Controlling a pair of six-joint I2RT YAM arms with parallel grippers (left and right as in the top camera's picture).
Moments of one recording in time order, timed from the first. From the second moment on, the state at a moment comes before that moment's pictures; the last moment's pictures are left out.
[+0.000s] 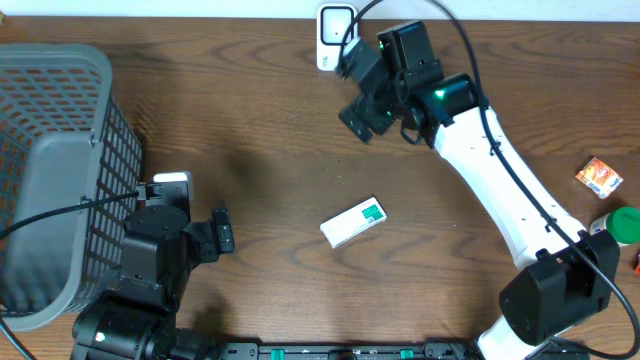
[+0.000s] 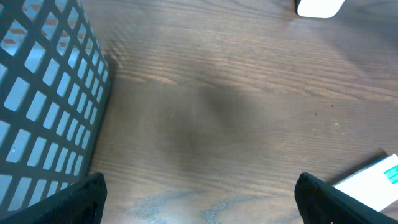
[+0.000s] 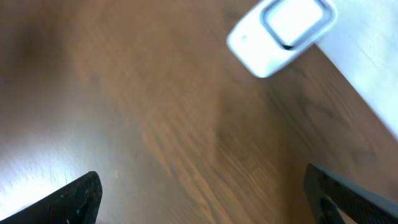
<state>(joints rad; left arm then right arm) -0.28 0.67 0.86 -0.91 -0.23 -0.25 0.44 1.80 1.65 -0.77 -0.11 -0.49</state>
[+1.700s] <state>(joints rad) -0.28 0.67 0.86 -0.92 -0.23 -0.25 0.53 1.96 1.24 -0.82 -0.14 -1.27</state>
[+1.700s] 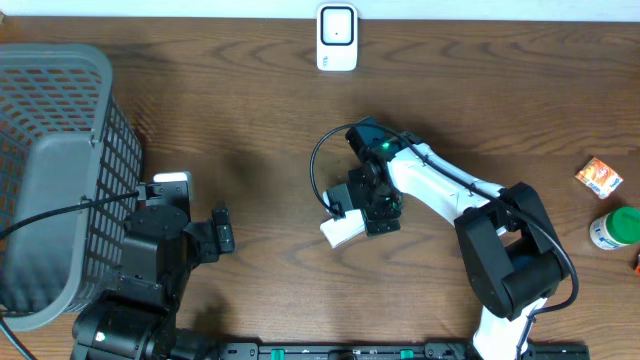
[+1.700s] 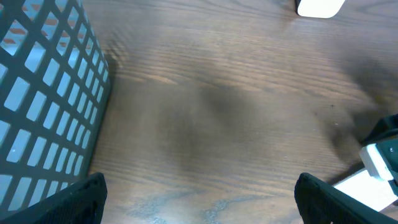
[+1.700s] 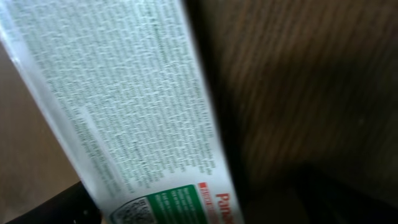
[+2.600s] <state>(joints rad) -0.28 0.67 0.86 -0.92 -0.23 -0.25 0.56 1.97 1.25 -0.86 -0.19 -1.17</state>
